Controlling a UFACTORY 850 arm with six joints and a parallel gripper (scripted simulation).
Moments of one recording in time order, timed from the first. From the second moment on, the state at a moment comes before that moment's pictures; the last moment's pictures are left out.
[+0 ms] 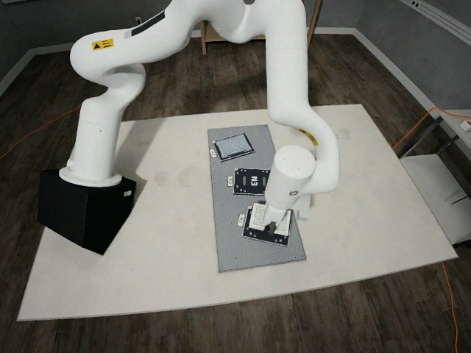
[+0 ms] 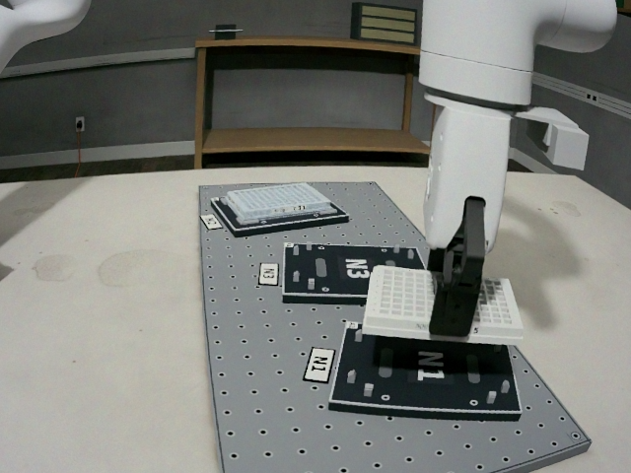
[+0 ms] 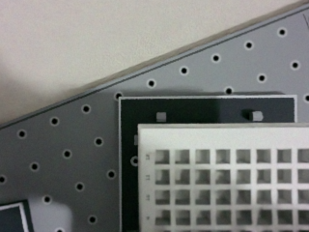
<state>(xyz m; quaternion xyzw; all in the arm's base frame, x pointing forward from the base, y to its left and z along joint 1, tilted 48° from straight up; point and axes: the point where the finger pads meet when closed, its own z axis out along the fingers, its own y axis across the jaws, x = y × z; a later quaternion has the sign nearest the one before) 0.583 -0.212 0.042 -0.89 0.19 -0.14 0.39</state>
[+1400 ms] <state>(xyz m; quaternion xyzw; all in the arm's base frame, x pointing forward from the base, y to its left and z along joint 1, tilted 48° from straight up) 0.563 -0.226 0.083 -0.90 0.13 -0.16 0.38</state>
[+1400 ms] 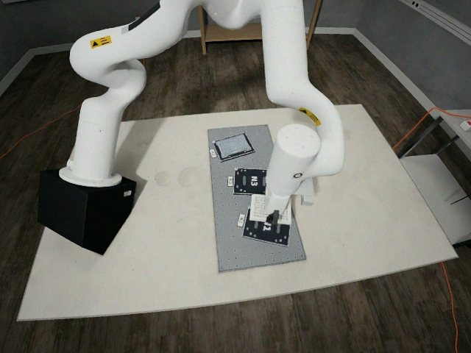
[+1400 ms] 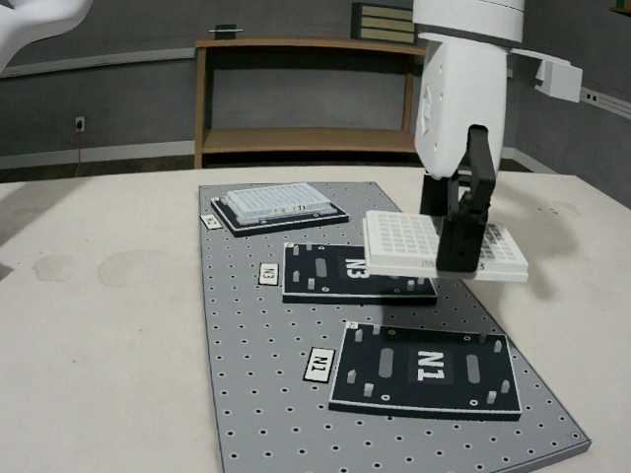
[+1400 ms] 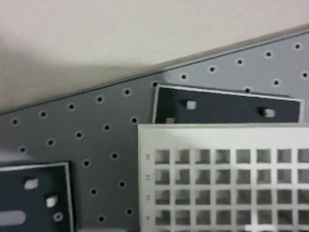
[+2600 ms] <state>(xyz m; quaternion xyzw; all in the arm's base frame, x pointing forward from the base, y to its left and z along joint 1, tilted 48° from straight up) 0.535 -0.104 0.183 -0.91 0.10 -0.17 0.37</state>
